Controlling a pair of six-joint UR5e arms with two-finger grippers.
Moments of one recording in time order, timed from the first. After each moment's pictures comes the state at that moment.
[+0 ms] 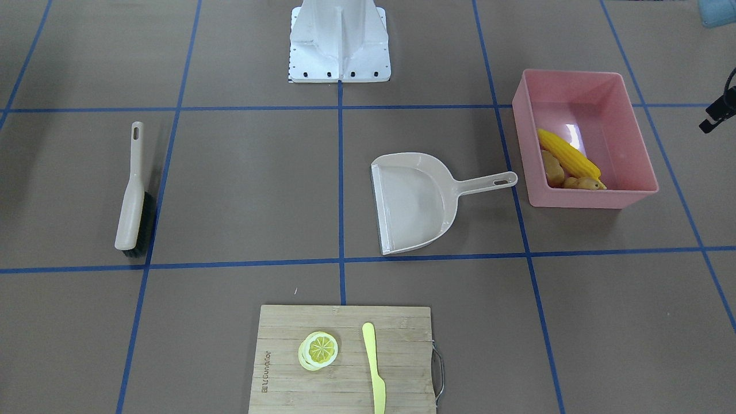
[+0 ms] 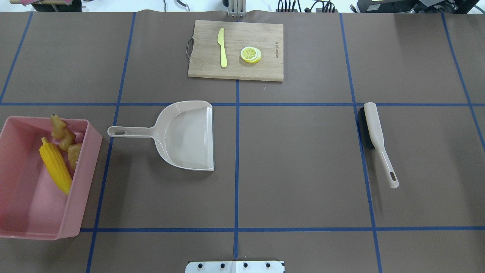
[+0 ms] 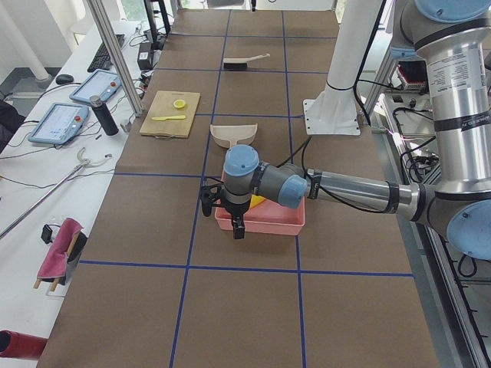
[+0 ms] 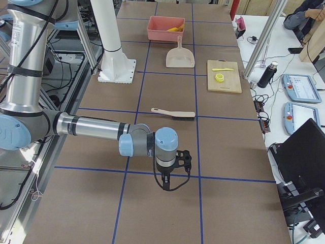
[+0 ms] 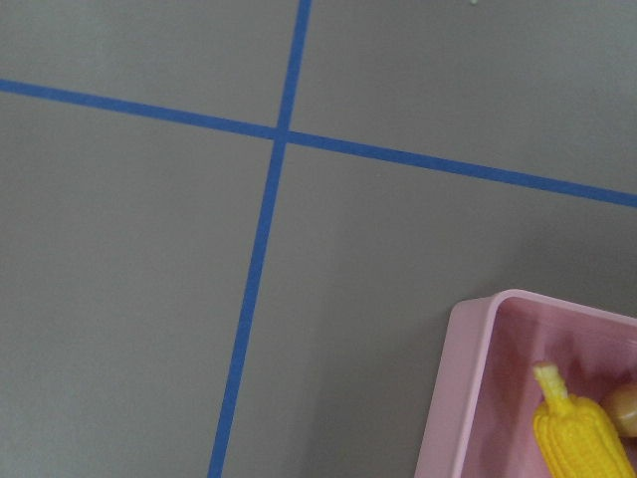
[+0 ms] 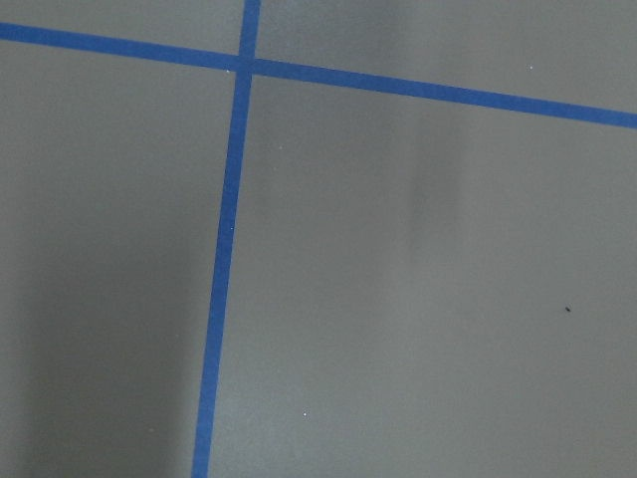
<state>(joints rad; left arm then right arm) -1.42 -1.34 -1.90 -1.74 -2.34 -0.53 1.53 -1.77 1.67 -1.41 2.24 -0.04</state>
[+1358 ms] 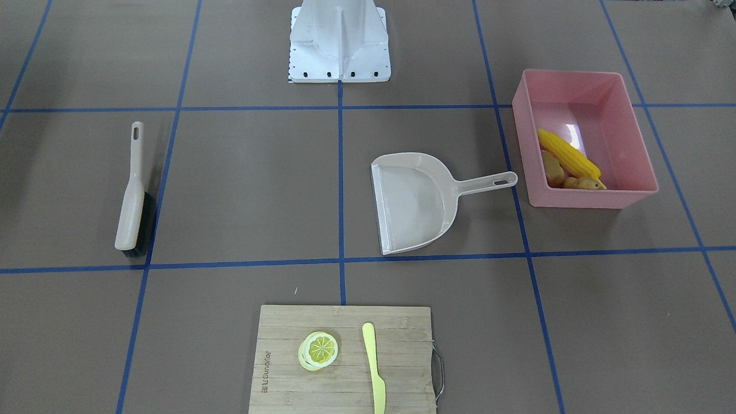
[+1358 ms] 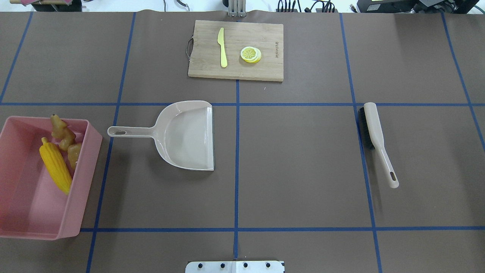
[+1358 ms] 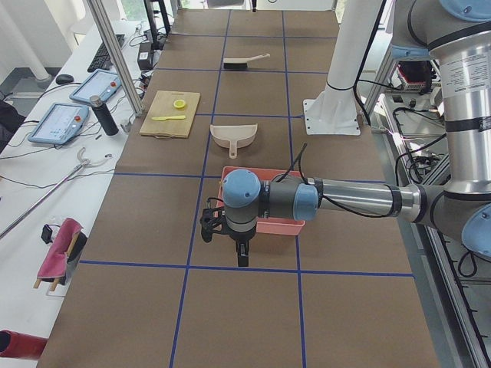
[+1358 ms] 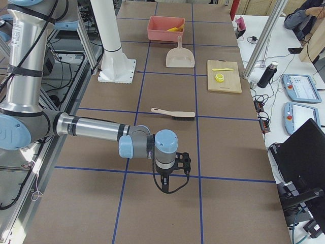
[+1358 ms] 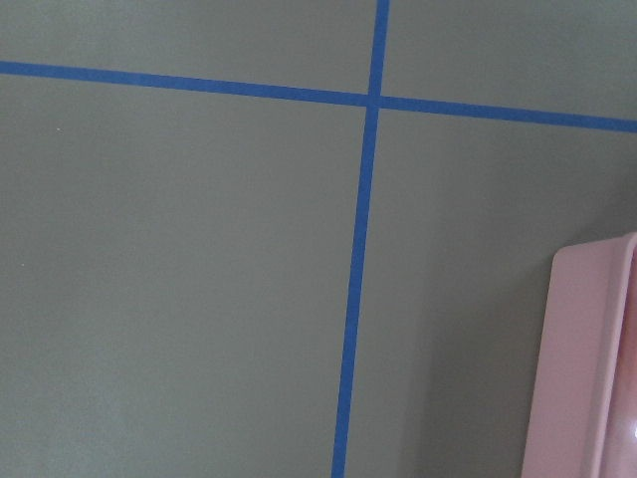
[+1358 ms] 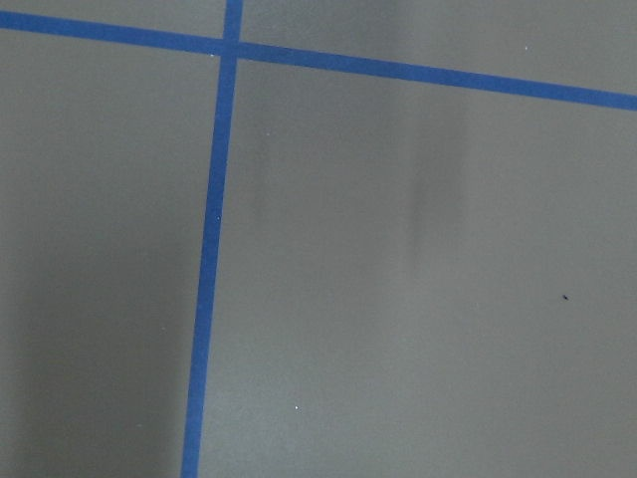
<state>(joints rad) -1.57 -1.35 -1.88 -1.49 -2.35 -0.07 1.53 -1.77 1.65 -1.41 2.24 -0.03</state>
